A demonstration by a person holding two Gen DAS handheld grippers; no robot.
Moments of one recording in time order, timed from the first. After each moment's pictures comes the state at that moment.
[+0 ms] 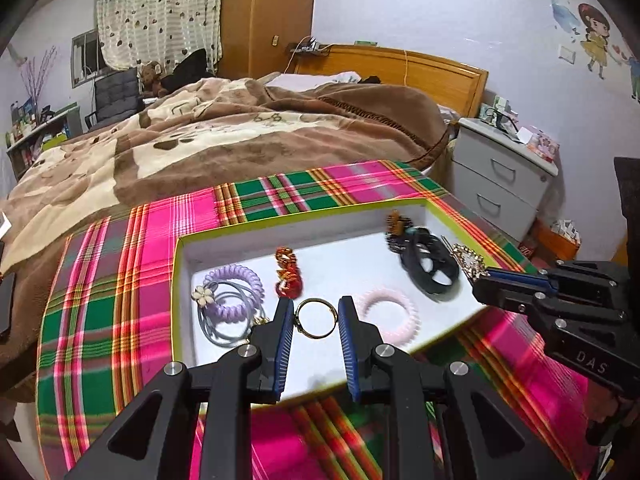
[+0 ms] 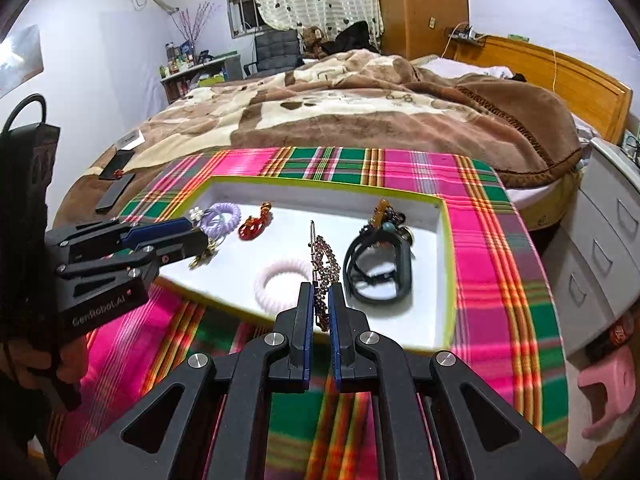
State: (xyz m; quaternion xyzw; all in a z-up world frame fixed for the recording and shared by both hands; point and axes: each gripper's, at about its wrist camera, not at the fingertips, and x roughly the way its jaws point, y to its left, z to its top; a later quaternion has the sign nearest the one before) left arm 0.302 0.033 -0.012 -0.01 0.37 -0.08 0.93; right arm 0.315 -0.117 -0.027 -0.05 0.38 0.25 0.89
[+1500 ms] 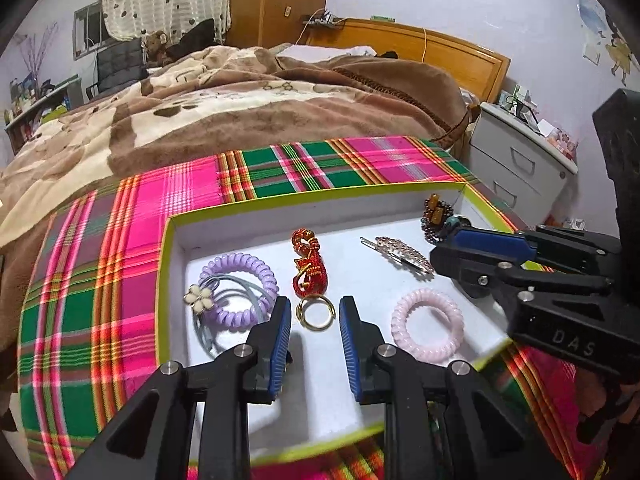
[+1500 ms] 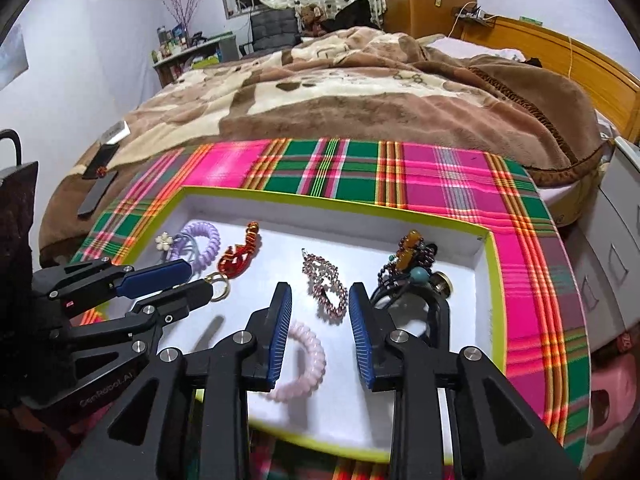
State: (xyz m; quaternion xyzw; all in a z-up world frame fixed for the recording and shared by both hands) left arm 0.336 0.046 -0.037 -0.02 0.41 -0.07 0.91; right arm 0.370 -0.085 -0.040 -0.05 0.41 0.25 0.88
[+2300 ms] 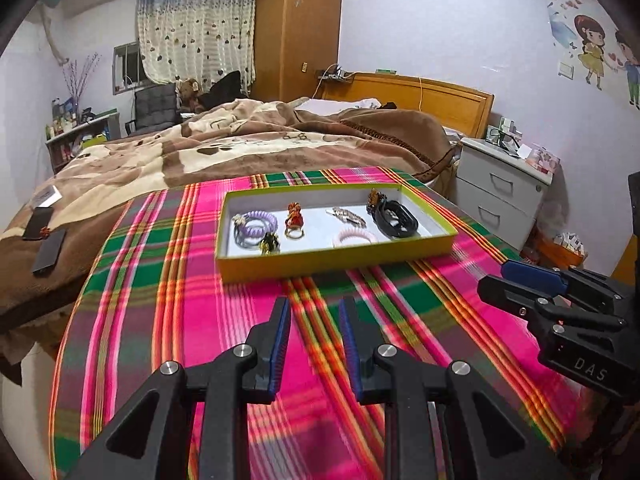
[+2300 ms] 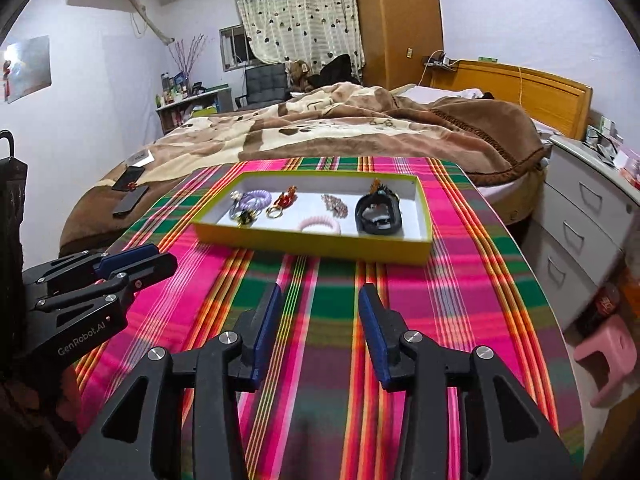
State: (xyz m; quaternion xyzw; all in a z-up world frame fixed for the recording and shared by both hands) left arm 0.139 0.013 -0.003 -0.02 0.31 -0.02 0.95; right arm 0.176 -0.144 -0.021 -0.03 0.31 0.22 0.92
